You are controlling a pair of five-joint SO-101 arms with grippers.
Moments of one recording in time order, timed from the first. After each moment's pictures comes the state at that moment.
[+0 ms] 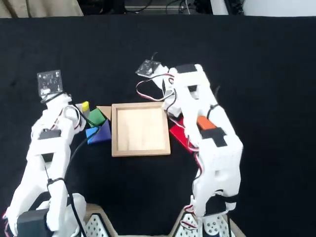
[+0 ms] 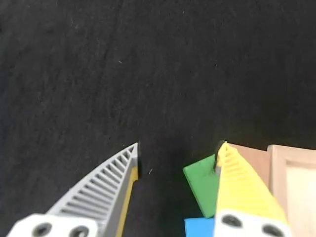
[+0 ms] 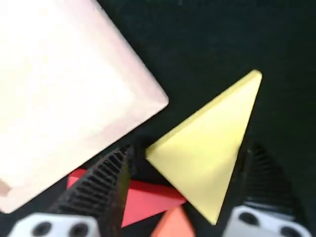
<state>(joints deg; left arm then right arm) -14.6 -25.9 63.5 15.3 0.7 -10.4 31.5 -8.2 71.2 48.0</state>
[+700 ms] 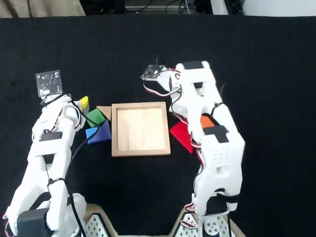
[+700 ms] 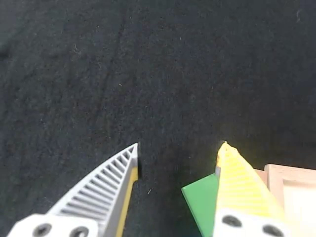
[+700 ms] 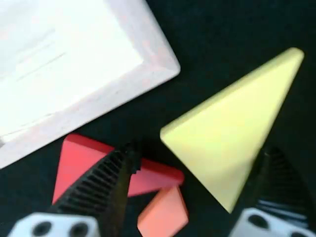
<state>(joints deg) -14.5 -25.5 65.1 8.0 0.7 -7.9 32.6 -11.6 78.8 55.4</state>
